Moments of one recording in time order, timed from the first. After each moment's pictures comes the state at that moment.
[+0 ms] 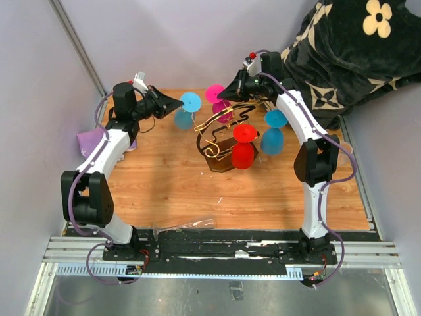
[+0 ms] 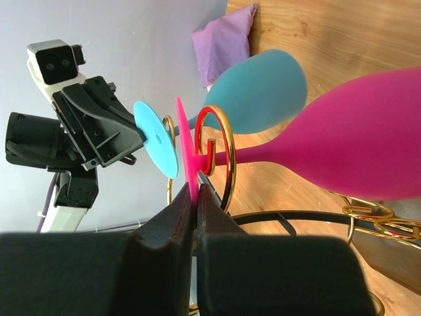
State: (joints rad) left arm -0.08 1.55 1.22 0.12 0.65 -0.97; right arm 0.30 2.16 2.15 -0.50 -0.90 0.83
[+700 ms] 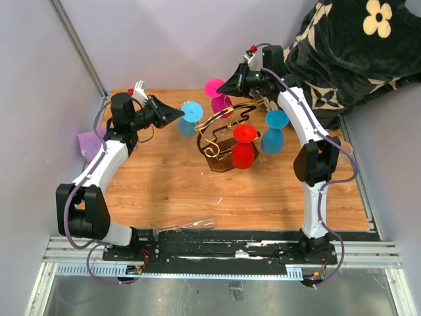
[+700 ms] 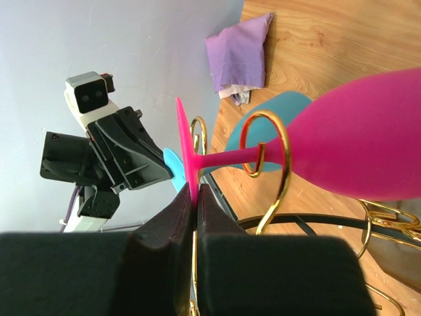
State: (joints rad) left arm -0.09 1.43 1.07 0.18 0.72 -0.96; right arm 0.29 2.16 2.23 -0.54 -0.90 0.85
